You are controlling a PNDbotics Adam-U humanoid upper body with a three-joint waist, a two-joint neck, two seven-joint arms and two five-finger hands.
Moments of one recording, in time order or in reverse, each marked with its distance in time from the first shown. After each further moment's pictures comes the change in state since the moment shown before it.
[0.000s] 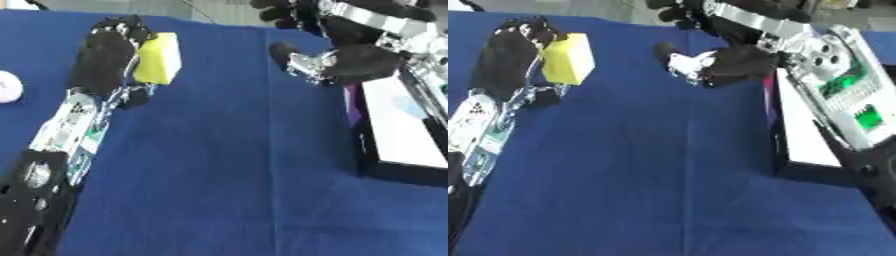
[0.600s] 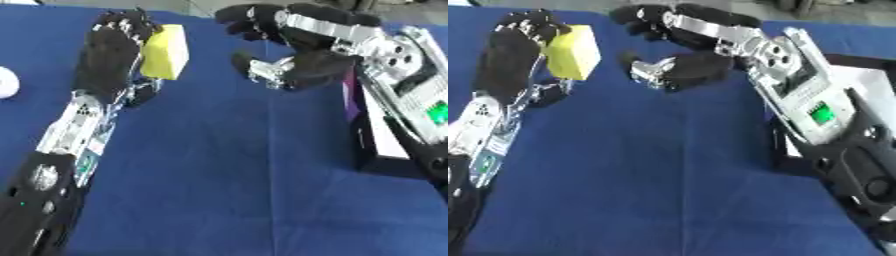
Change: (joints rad) left arm 0.013 -0.028 -0.007 -0.034 -0.065 -0.005 0.088; right arm -0.050 0.084 0.054 0.064 0.071 0.030 0.006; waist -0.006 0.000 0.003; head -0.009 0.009
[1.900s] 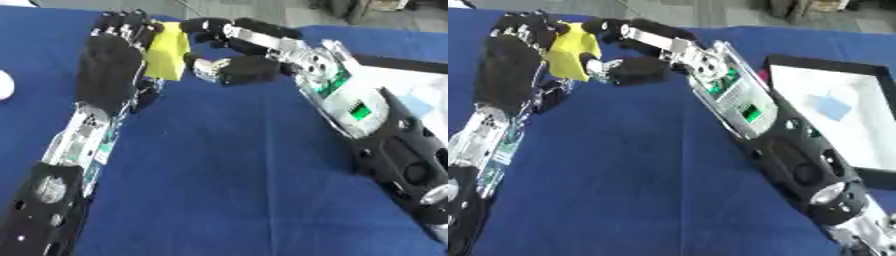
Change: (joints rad) left arm 0.005 -0.043 -0.006 0.000 -0.065 0.007 0.111; right arm -0.085 0.108 0.067 0.214 0.082 -0.020 -0.086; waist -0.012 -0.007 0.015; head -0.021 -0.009
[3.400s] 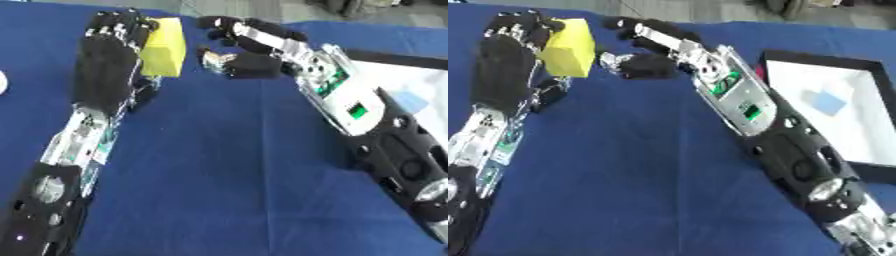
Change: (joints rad) left arm 0.007 -0.008 -0.007 0.012 0.024 0.013 0.046; right arm 0.050 -0.031 -0.020 0.015 -0.056 0.008 -0.040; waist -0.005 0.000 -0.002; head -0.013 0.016
